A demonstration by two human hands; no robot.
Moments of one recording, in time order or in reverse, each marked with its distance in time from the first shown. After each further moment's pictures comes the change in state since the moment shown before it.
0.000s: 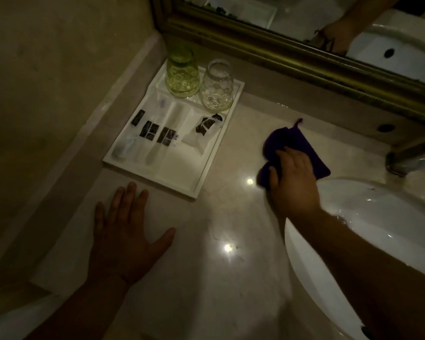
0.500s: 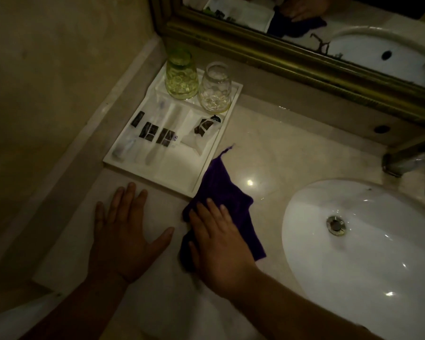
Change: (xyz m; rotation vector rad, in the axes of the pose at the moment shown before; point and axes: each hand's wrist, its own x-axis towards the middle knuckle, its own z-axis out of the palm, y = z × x) left_hand 0.000 0.001 0.000 0.001 -0.002 -0.006; right_hand -0.126 -0.107 0.039 -0.004 -0.301 -0.472
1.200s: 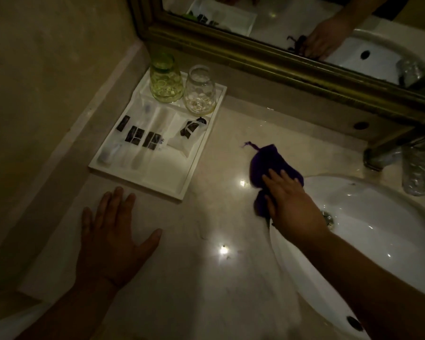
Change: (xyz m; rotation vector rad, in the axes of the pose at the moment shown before) left_hand -0.001 0.003 -0.006 0.021 -0.003 0.001; right_hand -0.016 0.153 -0.075 0.006 0.048 0.331
